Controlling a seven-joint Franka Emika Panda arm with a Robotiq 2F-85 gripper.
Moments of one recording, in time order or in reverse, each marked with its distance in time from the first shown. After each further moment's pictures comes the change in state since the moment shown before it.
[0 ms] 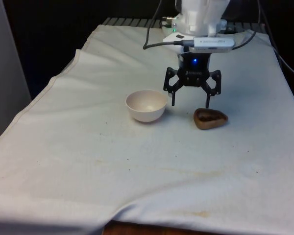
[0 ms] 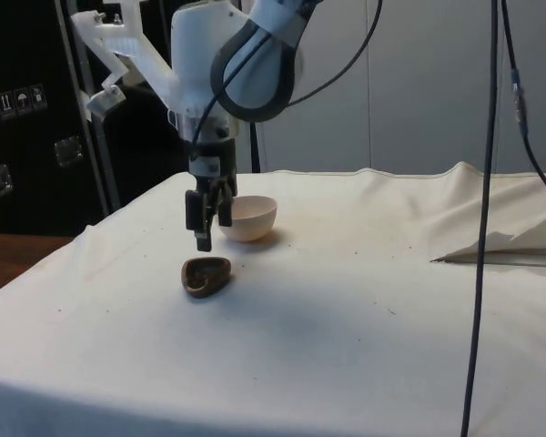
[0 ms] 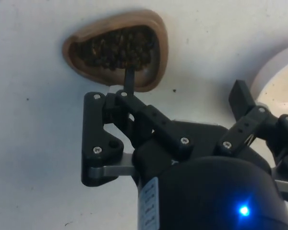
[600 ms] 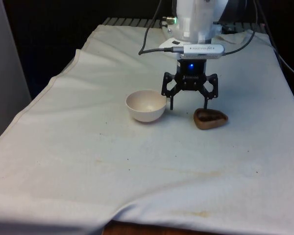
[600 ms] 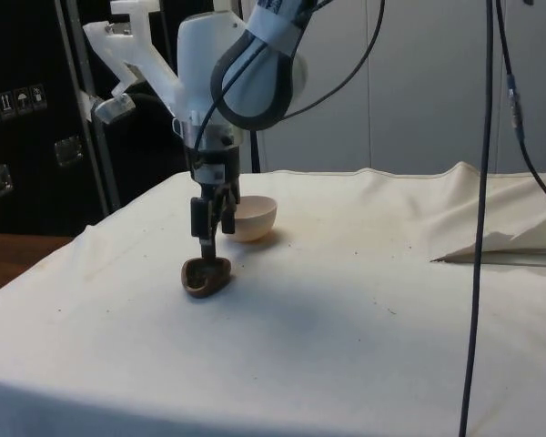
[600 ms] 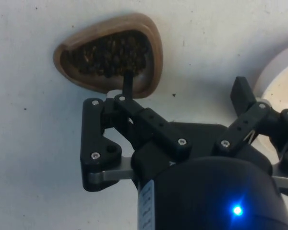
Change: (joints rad) arm -0.012 0.029 -0.001 0.002 0.053 0.022 -0.076
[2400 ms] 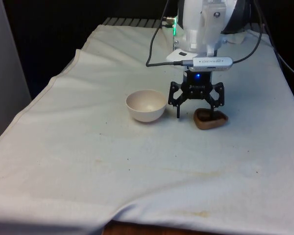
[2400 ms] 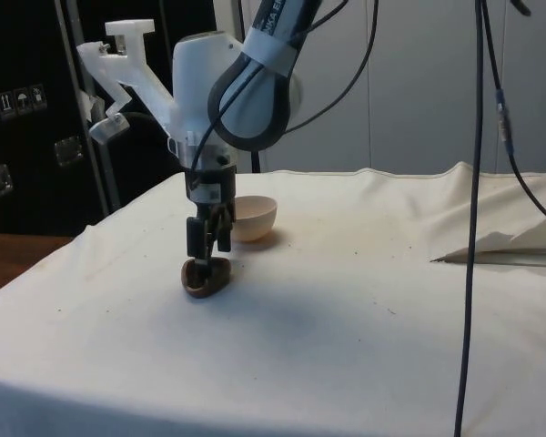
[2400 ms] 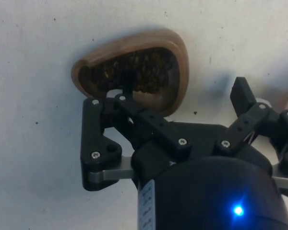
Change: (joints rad) arm 0.013 0.065 0.015 0.029 0.001 0.032 0.010
